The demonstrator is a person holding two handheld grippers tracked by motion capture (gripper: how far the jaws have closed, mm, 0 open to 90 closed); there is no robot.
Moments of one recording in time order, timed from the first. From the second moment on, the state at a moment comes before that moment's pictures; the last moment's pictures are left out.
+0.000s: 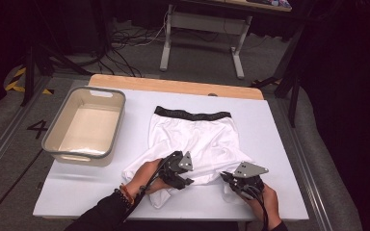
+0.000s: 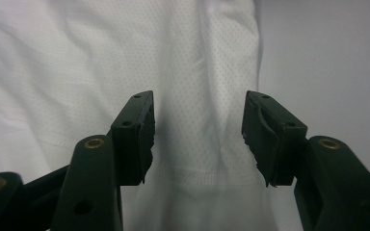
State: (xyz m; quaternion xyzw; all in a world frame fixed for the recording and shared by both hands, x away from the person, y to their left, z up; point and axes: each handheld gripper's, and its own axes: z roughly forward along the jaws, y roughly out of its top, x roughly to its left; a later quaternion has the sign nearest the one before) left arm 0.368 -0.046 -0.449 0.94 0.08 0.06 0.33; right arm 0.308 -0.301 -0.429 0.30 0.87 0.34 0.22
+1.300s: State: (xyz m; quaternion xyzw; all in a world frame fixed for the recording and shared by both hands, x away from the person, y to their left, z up) left arm 0.435 -0.004 -0.425 0.87 0.24 0.18 0.40; right arm 0.301 -0.335 -0.413 0.34 0.81 0.40 0.25
